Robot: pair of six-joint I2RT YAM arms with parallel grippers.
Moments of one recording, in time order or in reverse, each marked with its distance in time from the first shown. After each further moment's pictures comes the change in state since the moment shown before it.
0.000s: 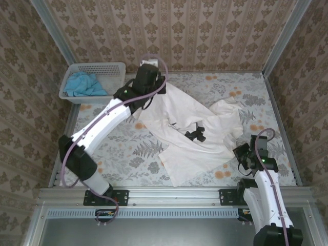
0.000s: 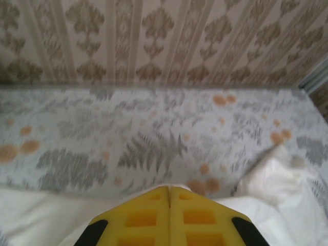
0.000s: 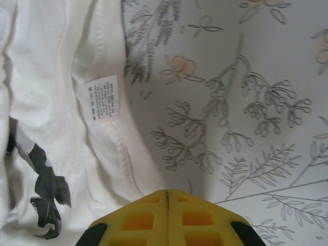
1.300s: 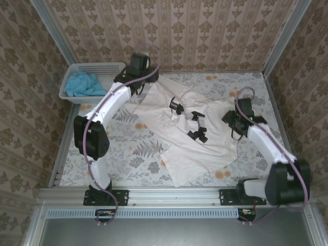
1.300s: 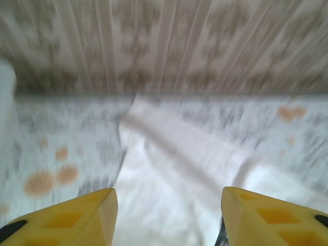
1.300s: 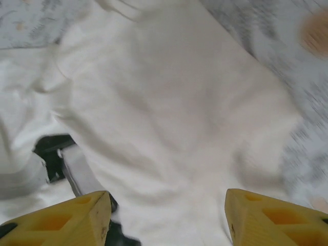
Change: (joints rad) left arm 0.206 0.238 0.070 0.015 0.113 0.089; right arm 0.235 0.703 0.523 0.213 0.249 -0.201
